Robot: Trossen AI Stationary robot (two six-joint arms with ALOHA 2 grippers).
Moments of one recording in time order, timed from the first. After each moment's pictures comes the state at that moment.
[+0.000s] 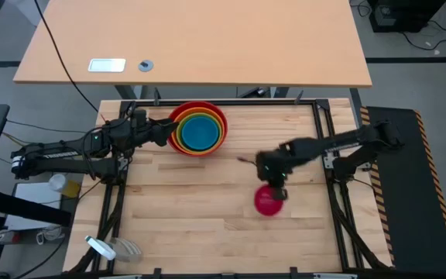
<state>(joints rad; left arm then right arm) 0.18 0.67 0.62 -0.08 -0.40 -0.77 0.10 1.45 1.03 -0.88 -0.25 0.21</state>
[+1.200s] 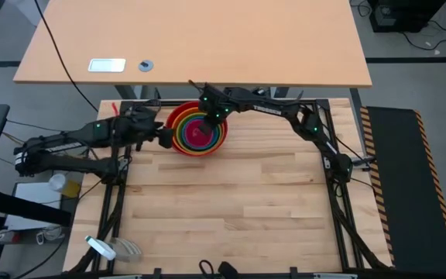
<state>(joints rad) 0.24 0.85 0.89 -0.70 -0.40 -0.70 -0.40 2.33 2.17 -0.89 -0.19 0.29</state>
